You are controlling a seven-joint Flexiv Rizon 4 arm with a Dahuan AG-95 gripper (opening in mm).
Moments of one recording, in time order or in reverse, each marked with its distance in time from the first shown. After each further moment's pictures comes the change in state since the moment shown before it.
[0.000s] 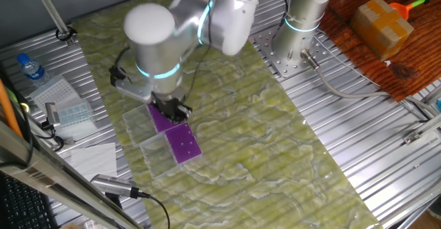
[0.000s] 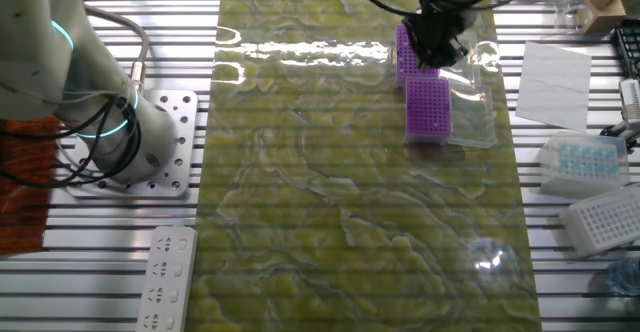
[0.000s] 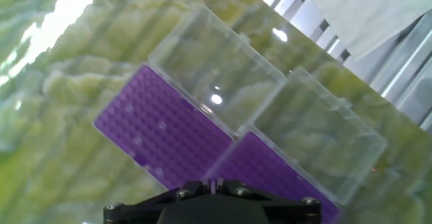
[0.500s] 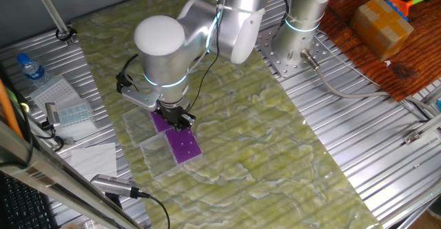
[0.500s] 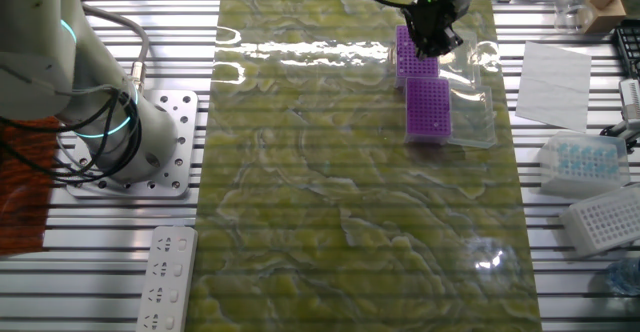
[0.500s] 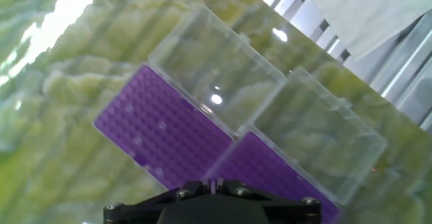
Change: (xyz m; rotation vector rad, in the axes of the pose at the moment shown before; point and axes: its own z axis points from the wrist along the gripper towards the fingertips) arm -0.009 0.012 0.006 0.010 -0.018 0.030
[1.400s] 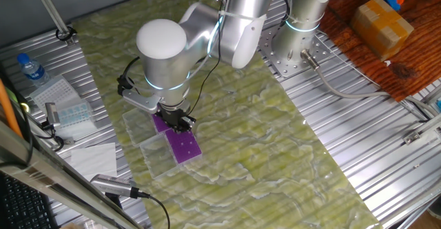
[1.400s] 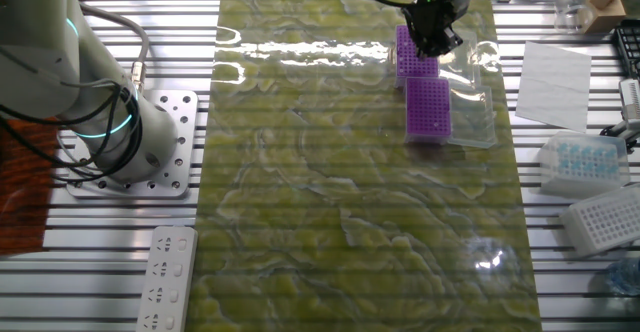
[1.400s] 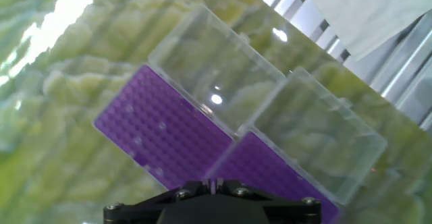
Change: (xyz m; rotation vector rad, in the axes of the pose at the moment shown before) arm -0.004 0.000 0.008 0.007 -0.005 -0.002
